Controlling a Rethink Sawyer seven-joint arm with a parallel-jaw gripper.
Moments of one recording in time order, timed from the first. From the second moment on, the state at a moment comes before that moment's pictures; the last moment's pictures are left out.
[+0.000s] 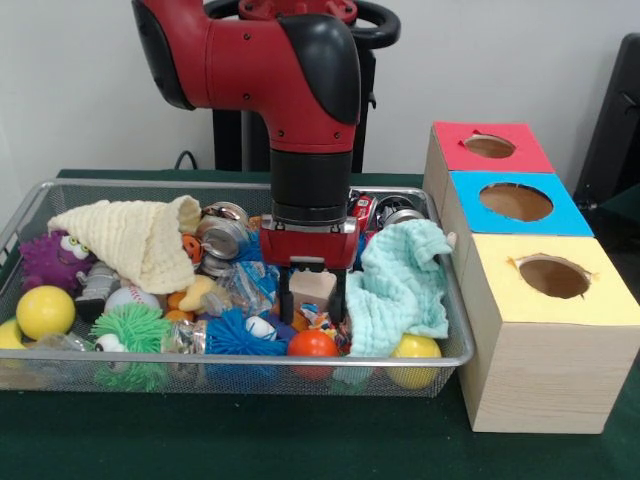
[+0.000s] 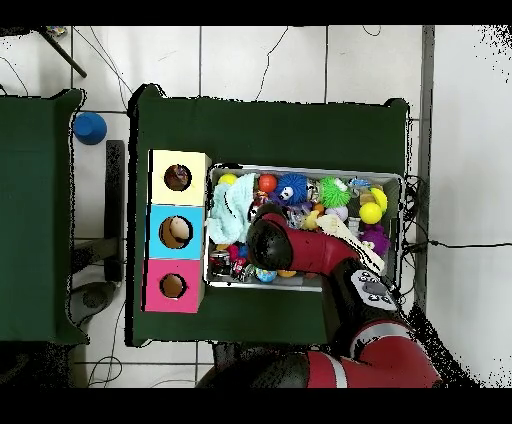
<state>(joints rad) -0.39 -0.44 0.10 1.72 -0.20 -0.03 1.70</state>
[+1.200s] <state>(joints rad) -0.41 -0.44 0.14 1.77 -0.18 -0.05 1.70</state>
